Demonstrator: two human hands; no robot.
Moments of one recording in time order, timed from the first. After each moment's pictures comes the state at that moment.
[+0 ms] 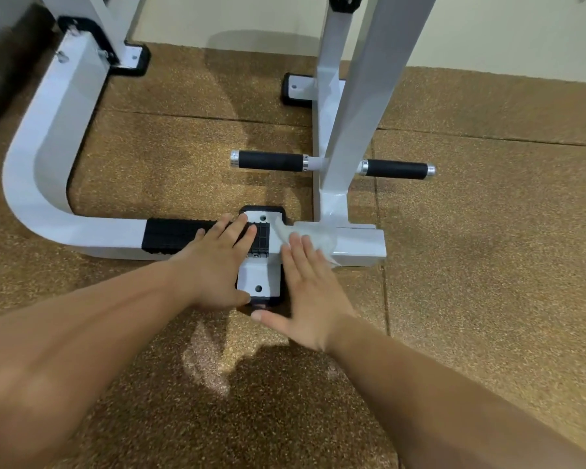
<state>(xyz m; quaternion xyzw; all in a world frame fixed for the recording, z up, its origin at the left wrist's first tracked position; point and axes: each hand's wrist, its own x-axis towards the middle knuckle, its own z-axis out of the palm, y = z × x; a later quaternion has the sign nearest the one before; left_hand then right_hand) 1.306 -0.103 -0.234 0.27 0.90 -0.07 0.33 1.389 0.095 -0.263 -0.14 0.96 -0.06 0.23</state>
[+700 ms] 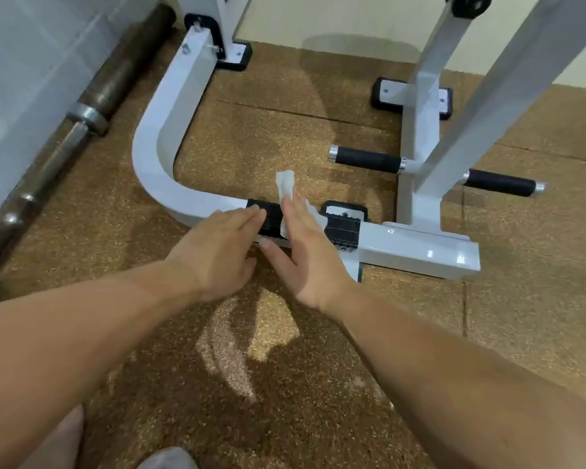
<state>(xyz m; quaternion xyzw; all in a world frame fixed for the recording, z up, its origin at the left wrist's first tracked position) 1.342 -0.220 -0.198 0.20 0.96 0.02 0.18 1.348 -0.038 -0.234 -0.16 0.90 -0.38 0.12</state>
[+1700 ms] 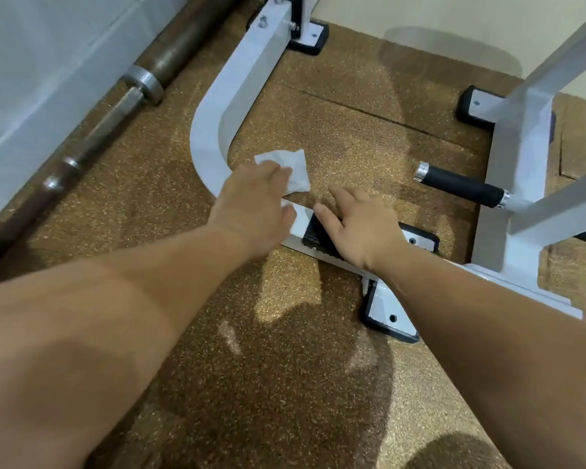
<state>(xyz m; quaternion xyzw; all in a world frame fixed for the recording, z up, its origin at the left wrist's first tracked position) 1.271 -0.269 -0.236 0.06 1.00 0.05 0.06 1.242 -0.080 -0.259 -0.14 0.96 -0.12 0.21</state>
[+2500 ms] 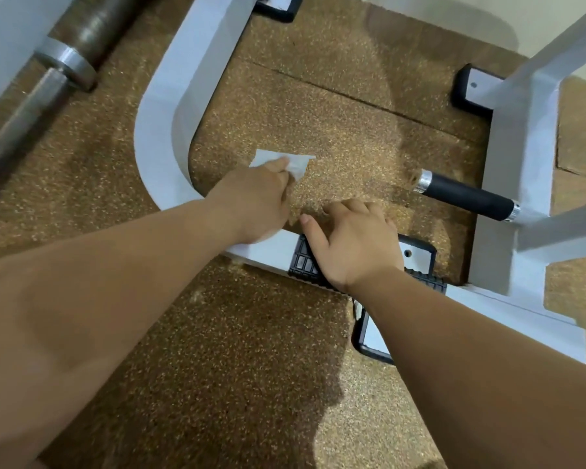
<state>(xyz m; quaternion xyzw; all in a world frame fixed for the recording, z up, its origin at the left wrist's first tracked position) 1.183 -0.269 -0.272 0.13 0.96 0.08 0.24 1.223 -0.090 -0.280 -0.06 0.98 -0.07 0.18</state>
